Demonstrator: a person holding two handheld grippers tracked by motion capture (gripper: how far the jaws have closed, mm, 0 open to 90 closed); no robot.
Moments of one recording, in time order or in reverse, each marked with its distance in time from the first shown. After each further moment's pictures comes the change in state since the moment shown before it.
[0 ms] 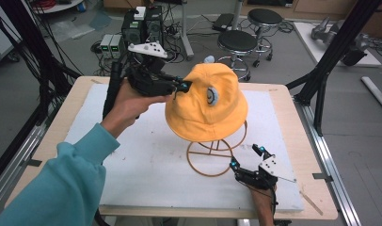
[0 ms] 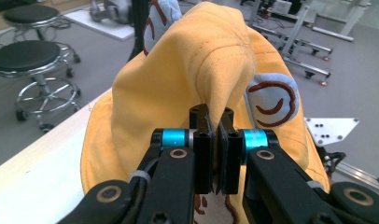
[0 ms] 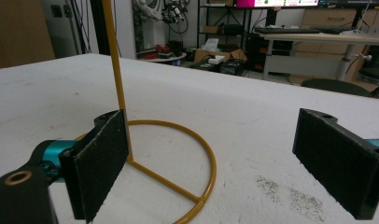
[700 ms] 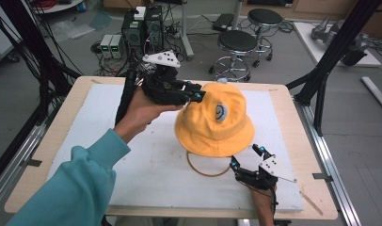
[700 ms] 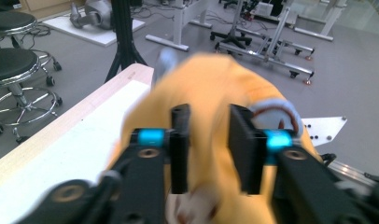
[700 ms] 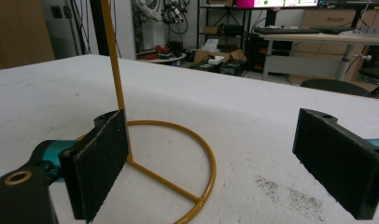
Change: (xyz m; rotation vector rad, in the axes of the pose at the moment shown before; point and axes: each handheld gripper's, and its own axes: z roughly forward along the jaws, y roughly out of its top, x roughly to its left) left arm -0.008 -0.008 0.022 -0.021 -0.056 0.019; right arm 0.000 0.000 0.000 -0.003 -0.003 0.001
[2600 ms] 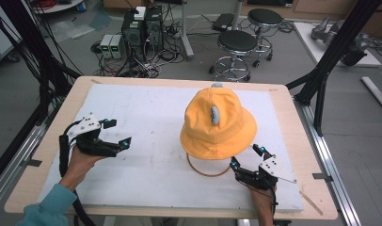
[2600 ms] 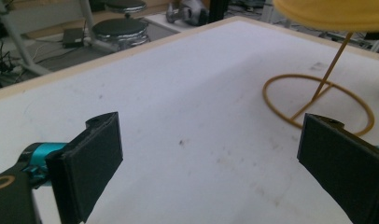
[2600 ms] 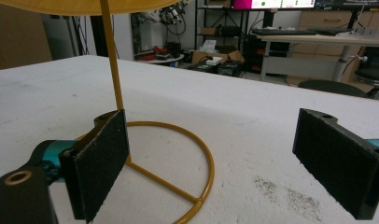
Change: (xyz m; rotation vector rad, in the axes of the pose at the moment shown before) left arm 0.065 -0.247 -0.109 -0.108 0.353 -0.060; right arm 0.000 0.000 0.000 -0.006 -0.009 -0.007
